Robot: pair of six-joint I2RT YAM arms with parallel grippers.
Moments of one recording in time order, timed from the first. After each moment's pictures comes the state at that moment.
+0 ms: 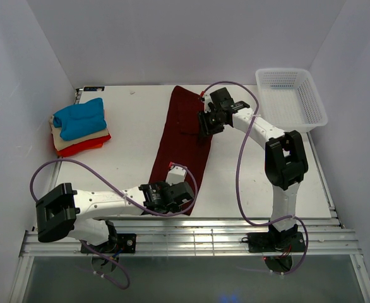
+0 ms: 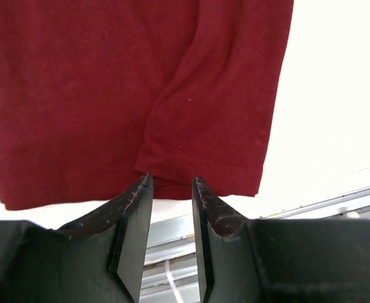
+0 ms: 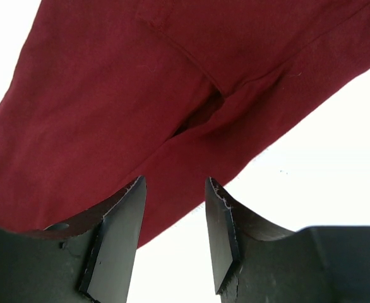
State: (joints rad) left arm -1.23 1.34 0.77 -0.56 -0.50 -0.85; right arm 0.48 1.99 1.63 -0.60 -0.28 0.08
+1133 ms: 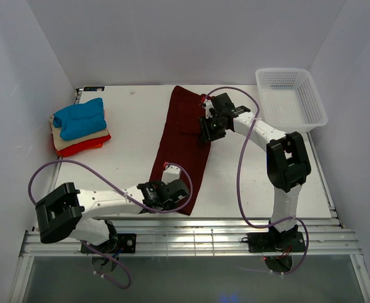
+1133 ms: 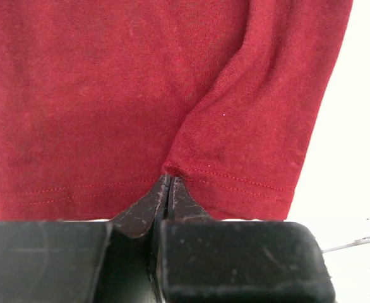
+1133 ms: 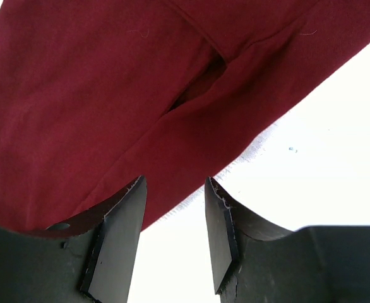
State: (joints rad) left arm -1.16 1.35 0.68 -0.44 -0.45 -0.84; right arm 0.49 1.95 1.54 -0.58 -0.27 0.08
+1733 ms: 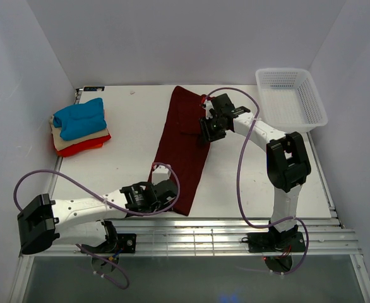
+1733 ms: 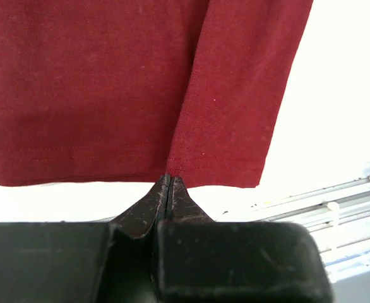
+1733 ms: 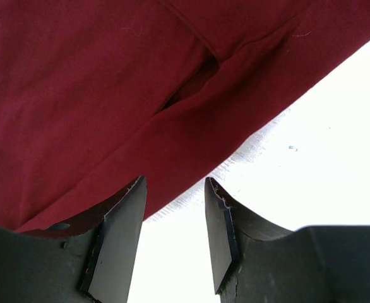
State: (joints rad) left arm -1.16 1.16 0.64 -0.54 -0.40 -0.95; right arm 0.49 1.95 1.53 -0.57 -0.27 0.08
